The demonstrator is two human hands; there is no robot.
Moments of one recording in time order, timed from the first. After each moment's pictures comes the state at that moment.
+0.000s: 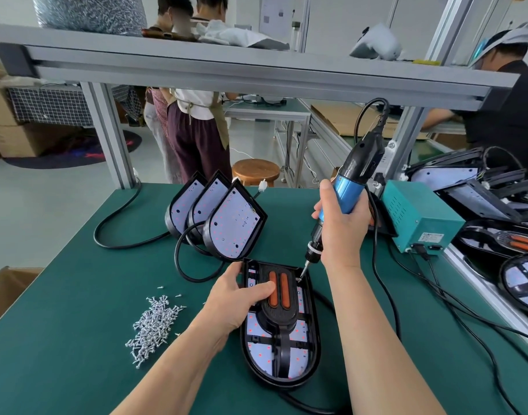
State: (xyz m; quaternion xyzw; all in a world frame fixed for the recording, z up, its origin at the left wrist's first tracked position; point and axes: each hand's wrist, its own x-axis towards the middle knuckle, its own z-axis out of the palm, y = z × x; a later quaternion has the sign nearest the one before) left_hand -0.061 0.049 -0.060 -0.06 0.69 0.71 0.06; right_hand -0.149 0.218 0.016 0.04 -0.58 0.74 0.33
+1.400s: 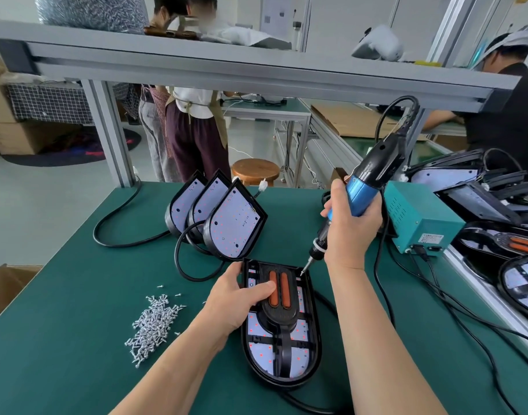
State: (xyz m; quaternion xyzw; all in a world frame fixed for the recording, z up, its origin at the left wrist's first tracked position) left_hand -0.054 0.054 -0.047 -0.08 0.72 0.69 0.06; right_hand -0.140 0.220 0.023 0.01 -0.55 0.74 0.38
